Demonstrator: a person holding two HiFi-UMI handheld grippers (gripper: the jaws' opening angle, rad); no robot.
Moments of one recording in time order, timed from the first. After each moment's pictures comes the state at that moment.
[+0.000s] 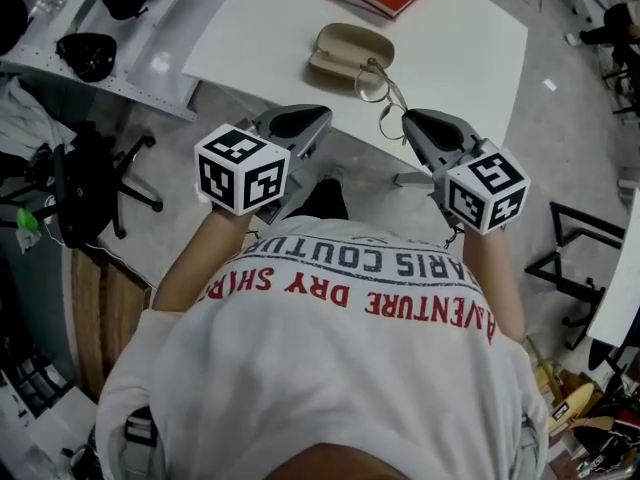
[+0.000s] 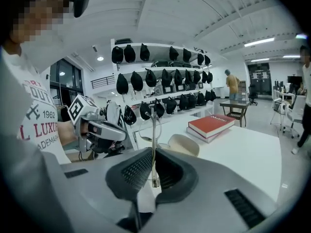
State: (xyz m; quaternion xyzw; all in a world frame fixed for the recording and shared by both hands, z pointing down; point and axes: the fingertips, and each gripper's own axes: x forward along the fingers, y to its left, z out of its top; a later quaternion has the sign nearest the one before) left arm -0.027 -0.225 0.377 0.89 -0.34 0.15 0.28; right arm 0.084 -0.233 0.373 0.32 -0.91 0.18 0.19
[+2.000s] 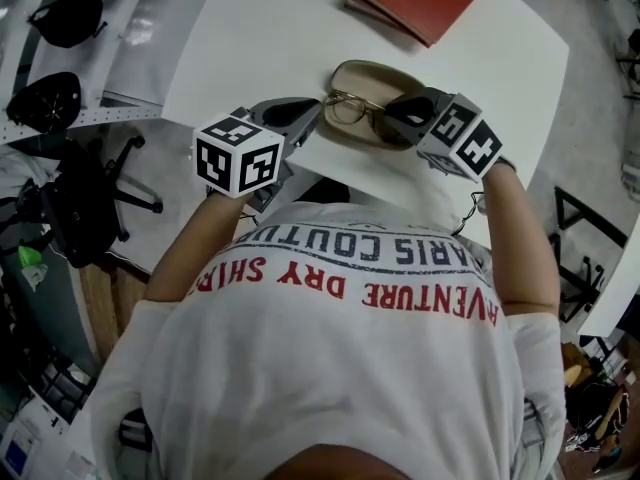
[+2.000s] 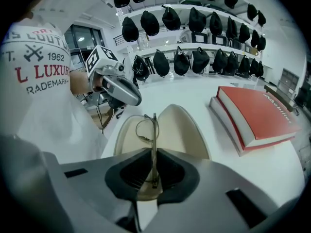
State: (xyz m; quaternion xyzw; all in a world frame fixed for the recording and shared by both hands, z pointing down) left arm -0.088 -0.377 0.485 0.85 -0.30 0.20 0.37; right arm 0.011 -0.368 0.515 0.09 -0.88 0.16 0.43
